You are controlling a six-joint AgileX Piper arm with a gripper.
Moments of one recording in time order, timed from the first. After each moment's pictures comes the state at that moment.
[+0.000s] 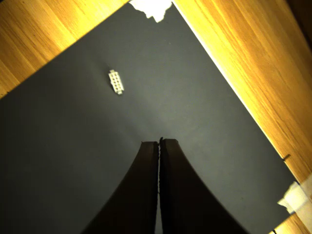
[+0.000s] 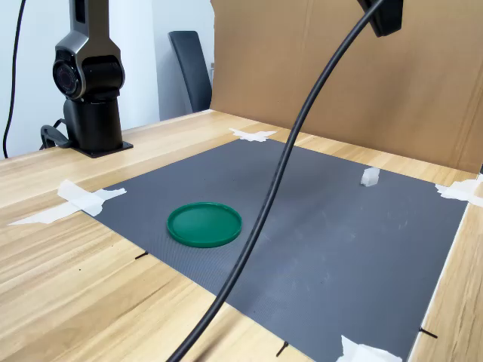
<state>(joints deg) 14.0 99.2 -102.0 9.1 65.8 -45.1</state>
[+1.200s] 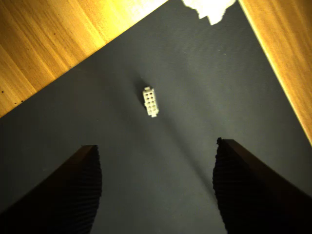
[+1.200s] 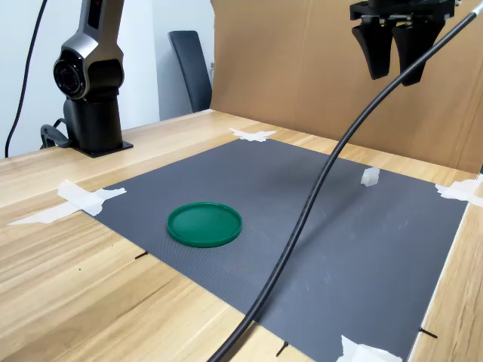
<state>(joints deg) 20.2 111.3 -109.7 8.2 70.3 -41.9</state>
